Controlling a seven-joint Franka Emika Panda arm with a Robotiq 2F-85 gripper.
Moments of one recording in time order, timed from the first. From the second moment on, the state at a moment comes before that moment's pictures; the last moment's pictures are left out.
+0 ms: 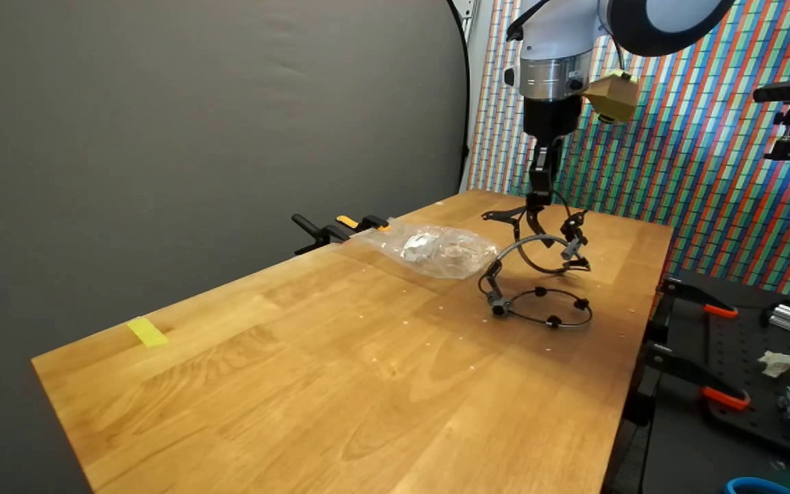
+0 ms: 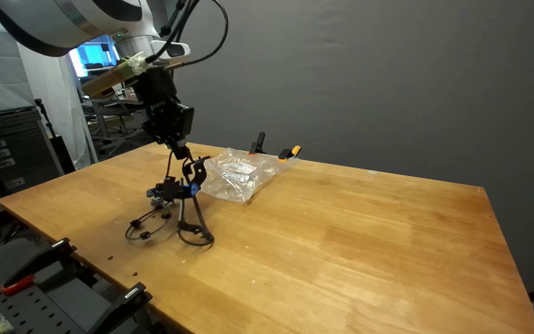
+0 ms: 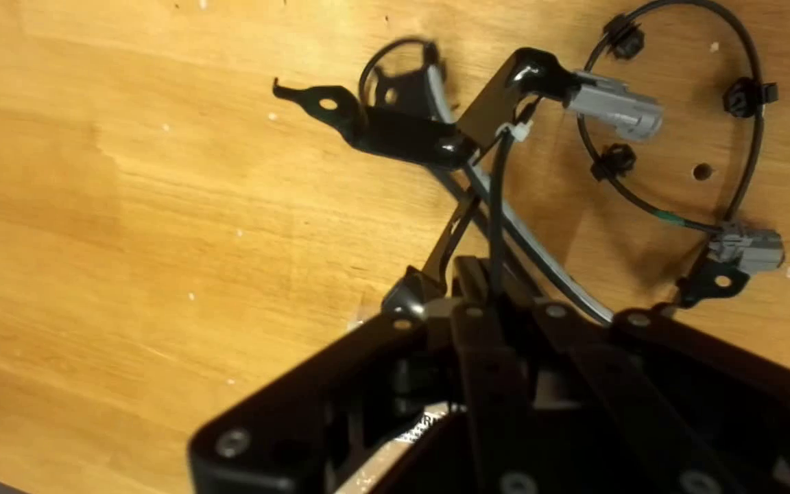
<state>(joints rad) 0.14 -0.09 0.00 -2.57 -0.45 2.39 0.29</state>
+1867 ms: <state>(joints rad) -0.04 0.11 -0.24 -2.45 -1.14 2.79 1.66</state>
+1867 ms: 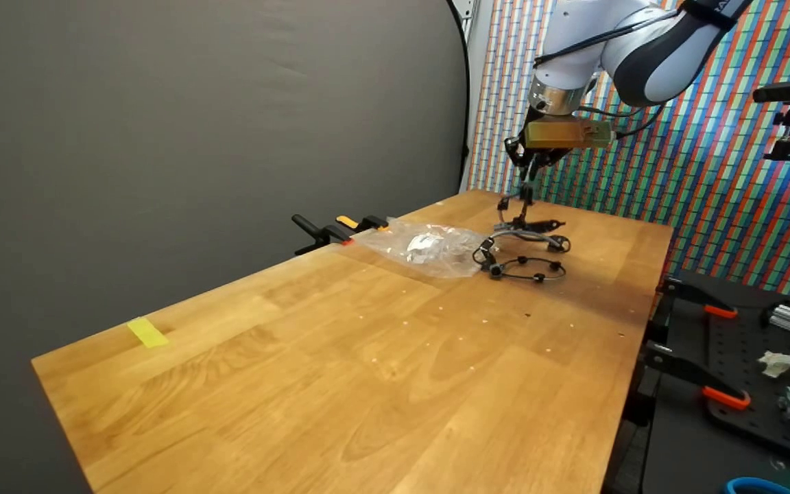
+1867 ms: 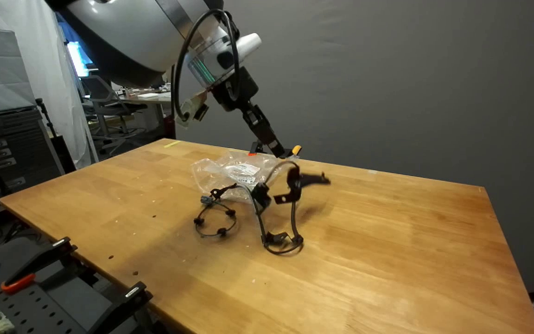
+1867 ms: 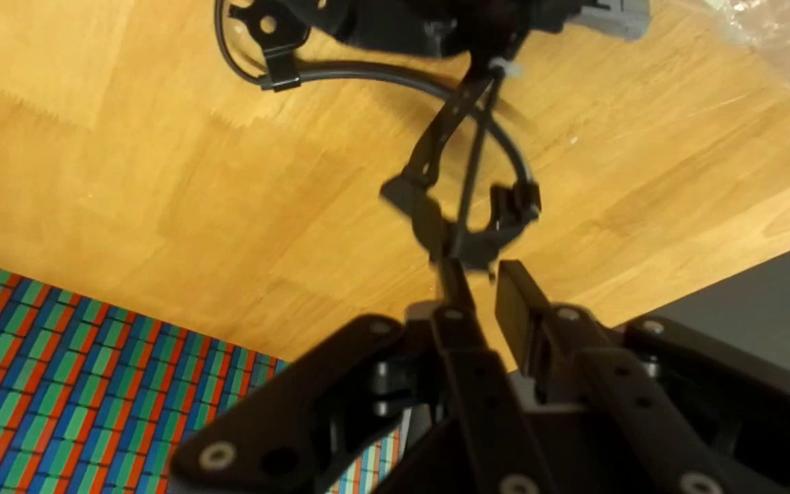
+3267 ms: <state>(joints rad) 0.05 0.01 0.00 -2.42 -0.33 2.59 0.99</state>
